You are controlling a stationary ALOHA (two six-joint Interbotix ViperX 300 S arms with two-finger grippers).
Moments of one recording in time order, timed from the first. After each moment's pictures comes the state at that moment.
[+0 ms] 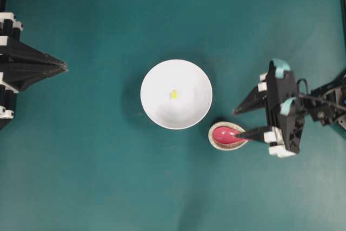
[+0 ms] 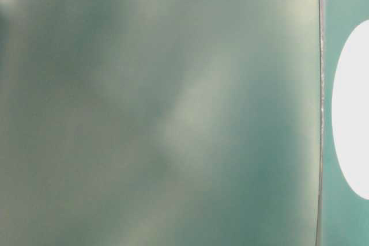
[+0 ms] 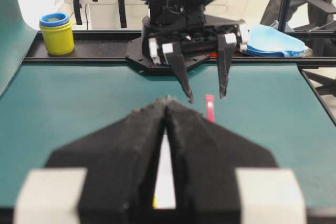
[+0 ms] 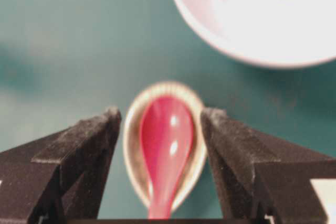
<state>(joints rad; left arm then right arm) 0.00 -0.96 1.15 0.01 -0.28 0.01 0.13 -0.37 1.02 -0.65 -0.09 0.88</state>
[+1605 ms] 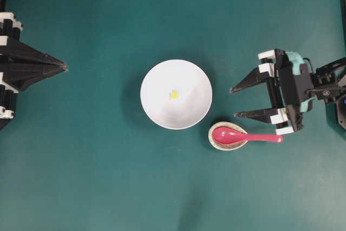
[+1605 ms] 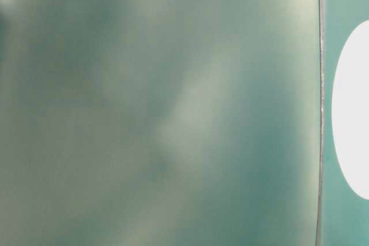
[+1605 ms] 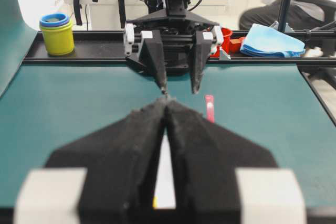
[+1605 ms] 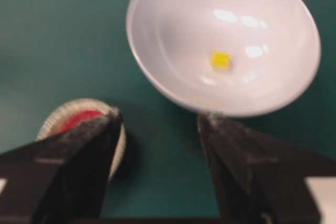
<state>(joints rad) 0.00 -0.96 1.15 0.01 -0.28 0.01 -0.05 -0.40 1.07 -0.81 -0.21 0.58</state>
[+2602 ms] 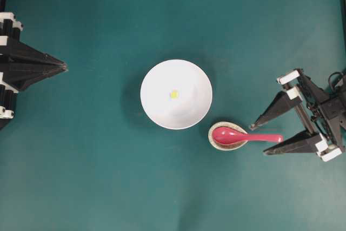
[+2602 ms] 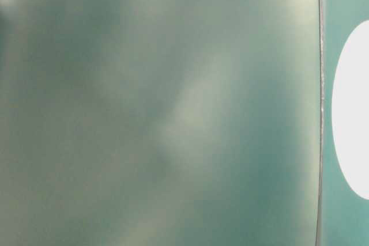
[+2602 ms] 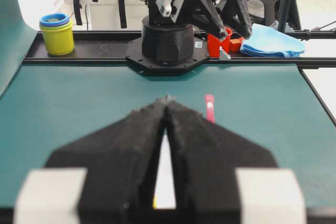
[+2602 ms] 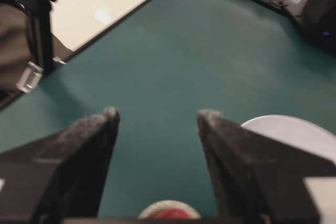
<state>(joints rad) 0.00 -0.96 1.15 0.01 -0.28 0.01 0.00 -0.59 1.16 -0.90 -0.60 0.59</state>
